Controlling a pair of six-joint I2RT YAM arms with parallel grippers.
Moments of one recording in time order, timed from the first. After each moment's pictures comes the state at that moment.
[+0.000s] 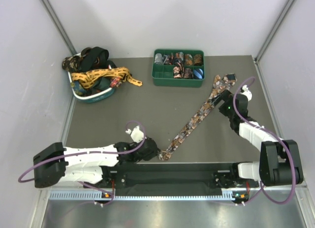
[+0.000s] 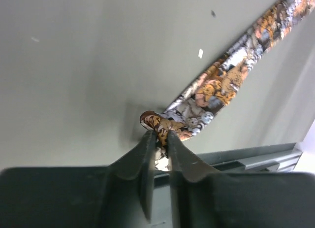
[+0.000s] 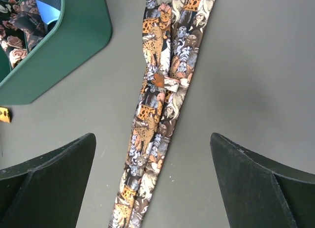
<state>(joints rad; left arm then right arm) -1.19 1.12 0.45 -0.23 -0.39 -1.58 0.07 1.27 0.53 0.23 0.04 0.71</state>
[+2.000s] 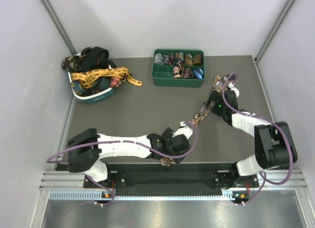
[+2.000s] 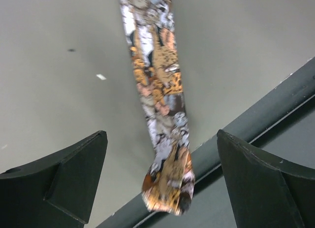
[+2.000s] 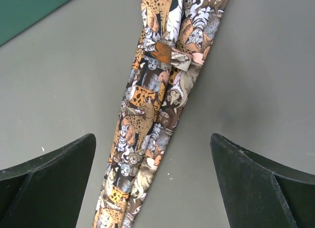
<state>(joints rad) -1.32 1.56 0.98 -0.44 -0.38 -0.47 0.17 1.47 0.66 0.10 0.06 0.63</state>
